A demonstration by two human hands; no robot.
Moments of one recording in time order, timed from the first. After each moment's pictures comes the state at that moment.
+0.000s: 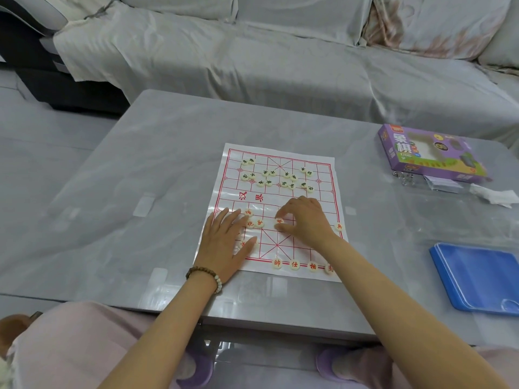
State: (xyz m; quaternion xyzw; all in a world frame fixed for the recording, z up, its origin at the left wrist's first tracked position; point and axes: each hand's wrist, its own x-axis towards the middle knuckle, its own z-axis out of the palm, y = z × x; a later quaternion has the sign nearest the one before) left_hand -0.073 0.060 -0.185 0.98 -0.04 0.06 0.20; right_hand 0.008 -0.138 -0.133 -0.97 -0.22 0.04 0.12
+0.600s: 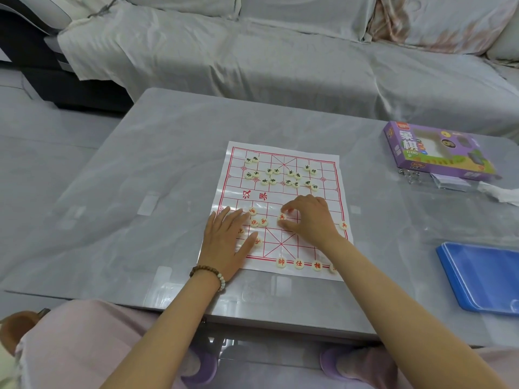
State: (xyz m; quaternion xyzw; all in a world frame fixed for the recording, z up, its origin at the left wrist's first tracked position) left_hand -0.076 0.059 -0.175 0.97 -0.02 0.06 0.23; right_hand 0.011 -0.137 -0.139 -0.97 -0.18 0.02 0.14
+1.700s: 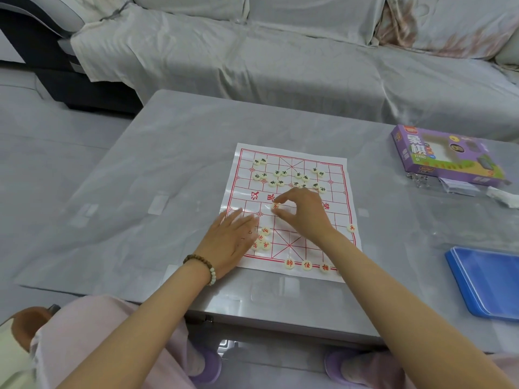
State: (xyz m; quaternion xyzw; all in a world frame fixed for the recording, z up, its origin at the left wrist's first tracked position) left_hand -0.077 0.083 -0.150 0.98 -0.14 -0.04 0.16; right_hand 0.012 -0.106 -0.124 -0.95 -0.19 -0.01 0.25
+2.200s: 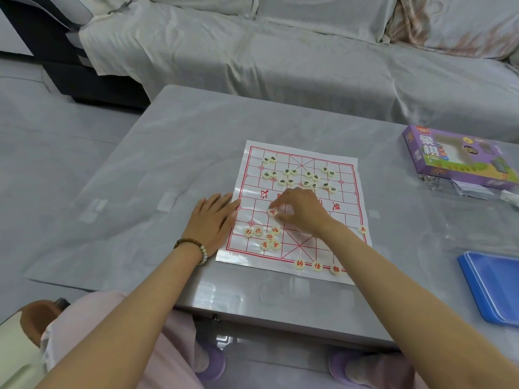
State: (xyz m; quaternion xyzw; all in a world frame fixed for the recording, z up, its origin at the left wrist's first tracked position) left_hand -0.050 0.132 -0.175 0.99 -0.03 0.00 0.16; right_hand 0.026 -0.088 -0.128 -0.94 -0.28 0.08 0.17
